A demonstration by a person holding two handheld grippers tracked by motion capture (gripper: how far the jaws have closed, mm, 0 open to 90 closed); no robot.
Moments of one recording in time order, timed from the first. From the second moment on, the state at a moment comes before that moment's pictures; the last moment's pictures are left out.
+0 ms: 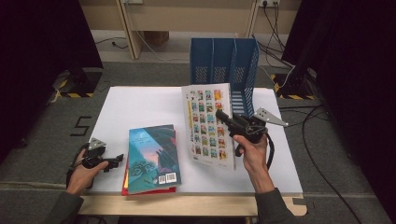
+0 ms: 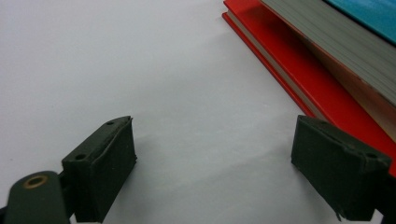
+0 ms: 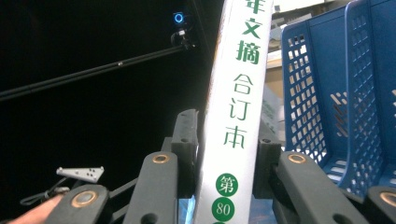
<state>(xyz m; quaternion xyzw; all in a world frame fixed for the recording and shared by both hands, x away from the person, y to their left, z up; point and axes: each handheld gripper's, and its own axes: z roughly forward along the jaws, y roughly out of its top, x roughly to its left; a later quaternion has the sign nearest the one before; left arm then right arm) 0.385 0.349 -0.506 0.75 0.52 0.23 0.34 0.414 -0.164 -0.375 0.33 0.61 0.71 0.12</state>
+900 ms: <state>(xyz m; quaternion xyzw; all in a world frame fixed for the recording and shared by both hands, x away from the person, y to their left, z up) 0.384 0.349 -0.506 0.75 0.52 0.23 0.34 0.363 -0.218 -0.416 0.32 0.62 0.69 0.19</state>
